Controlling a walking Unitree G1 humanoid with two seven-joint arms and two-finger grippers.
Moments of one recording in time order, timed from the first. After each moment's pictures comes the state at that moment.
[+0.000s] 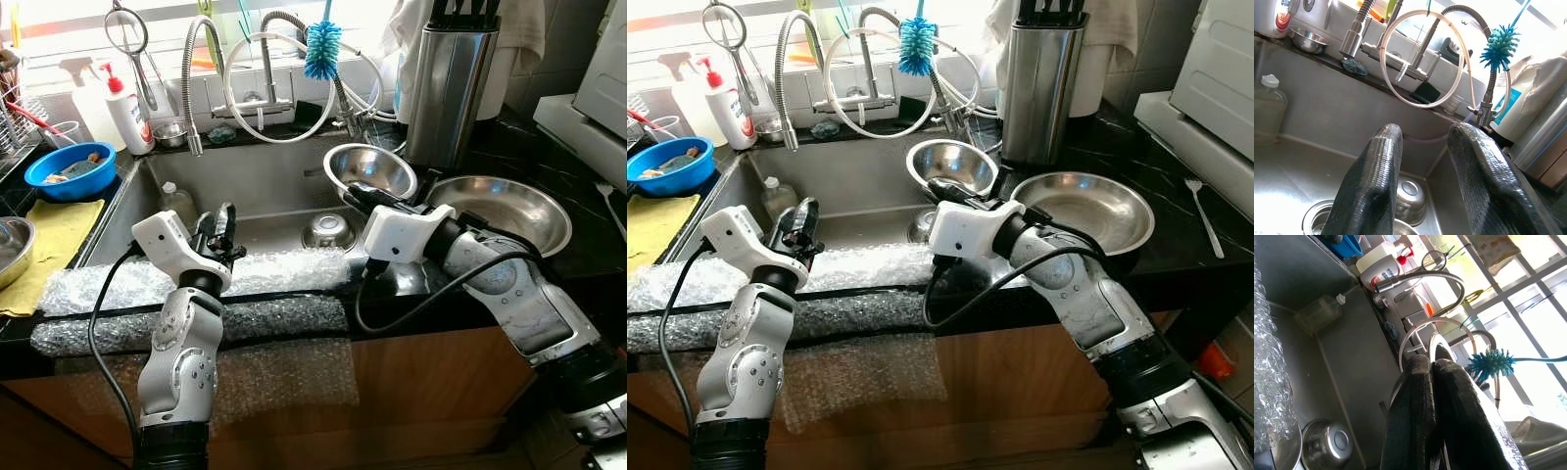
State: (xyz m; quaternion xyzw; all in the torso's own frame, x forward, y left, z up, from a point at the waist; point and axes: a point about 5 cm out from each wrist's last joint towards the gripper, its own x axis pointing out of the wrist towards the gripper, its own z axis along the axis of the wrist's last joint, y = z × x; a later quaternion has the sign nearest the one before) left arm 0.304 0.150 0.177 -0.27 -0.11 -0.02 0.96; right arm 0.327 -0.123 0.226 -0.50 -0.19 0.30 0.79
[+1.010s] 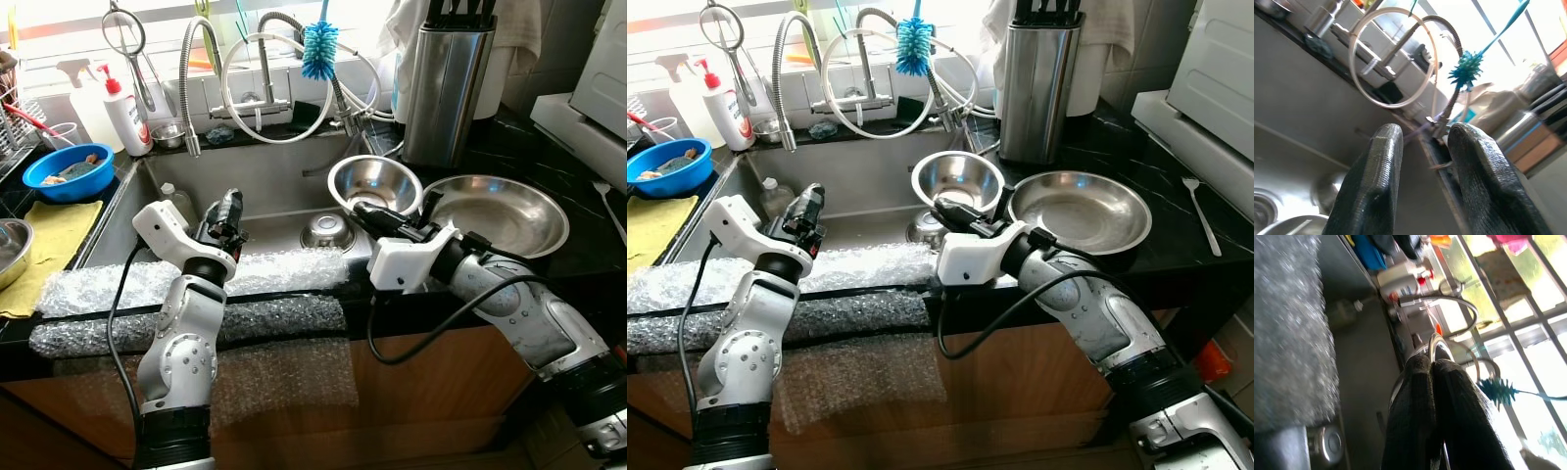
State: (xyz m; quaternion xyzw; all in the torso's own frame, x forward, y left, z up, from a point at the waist) left arm 0.313 0.147 0.193 -0.41 -0.10 -0.08 0.90; right arm 0.314 -0.127 0.206 -0.56 -0.24 0.33 0.72
